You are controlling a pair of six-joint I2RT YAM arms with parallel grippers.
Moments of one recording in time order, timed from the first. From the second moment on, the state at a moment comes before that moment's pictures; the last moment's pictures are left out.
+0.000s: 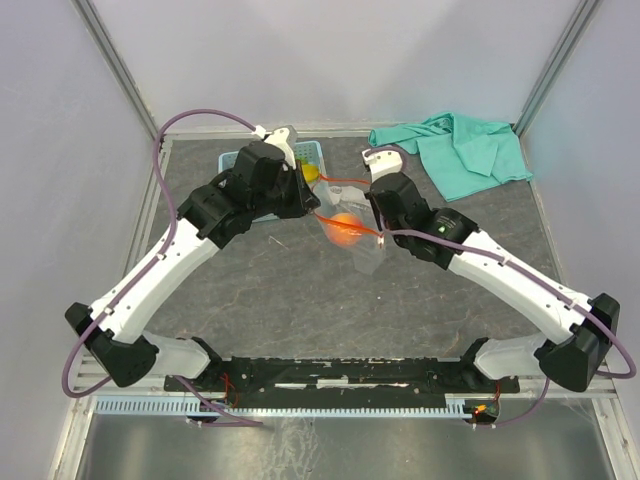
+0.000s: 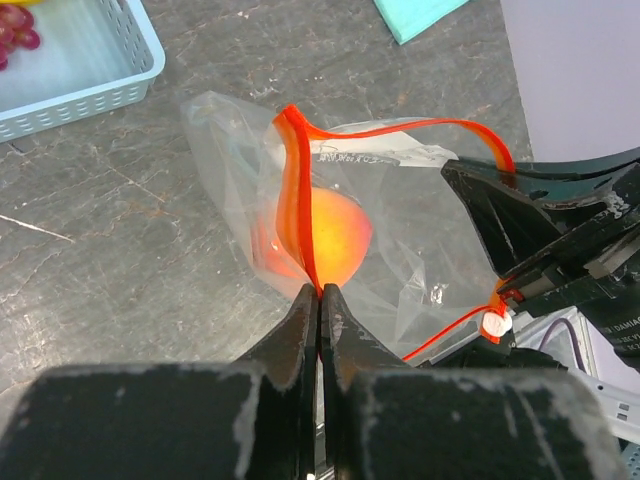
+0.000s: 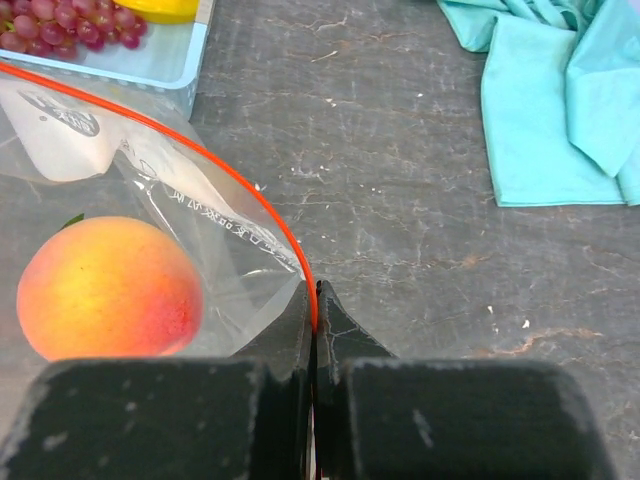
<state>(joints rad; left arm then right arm) -0.71 1.34 1.54 -0.77 -0.05 -0.61 0.81 1.32 1.29 -0.57 0.56 0.15</state>
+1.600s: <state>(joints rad) -0.38 1.37 1.54 -0.76 -0.15 -0.31 0.79 1.31 1.18 -0.46 0.66 0.07</state>
